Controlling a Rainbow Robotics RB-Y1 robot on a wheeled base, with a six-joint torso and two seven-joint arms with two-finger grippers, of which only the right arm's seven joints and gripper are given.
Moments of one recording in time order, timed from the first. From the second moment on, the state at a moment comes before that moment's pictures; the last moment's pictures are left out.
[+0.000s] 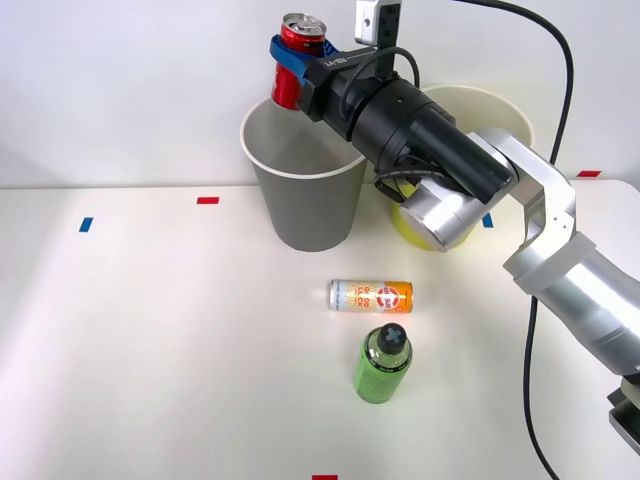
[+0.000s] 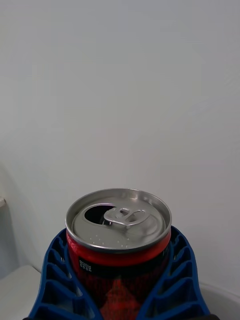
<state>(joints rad) -0.78 -0.44 0.56 -1.52 -0.25 0.02 0.92</state>
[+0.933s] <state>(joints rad) -0.87 -0.44 0.65 -1.28 -0.25 -0.14 0.91</state>
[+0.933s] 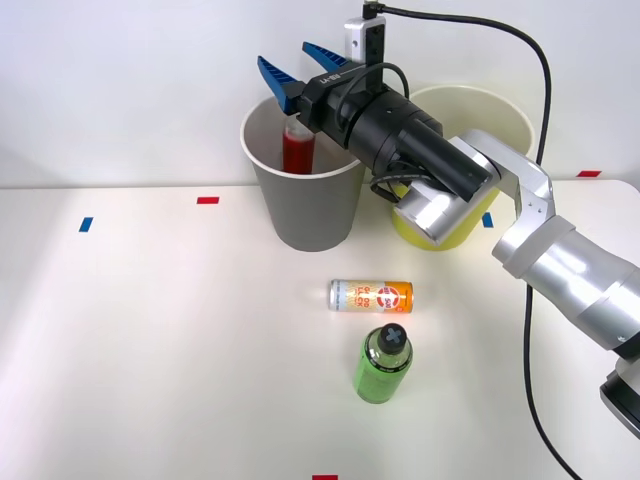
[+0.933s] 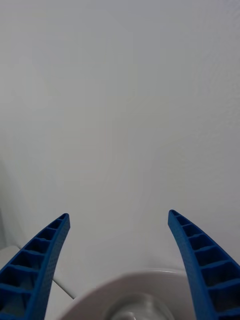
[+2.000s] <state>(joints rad) -0.52 -0.74 0.61 -1.66 -0.25 -0.26 0.94</state>
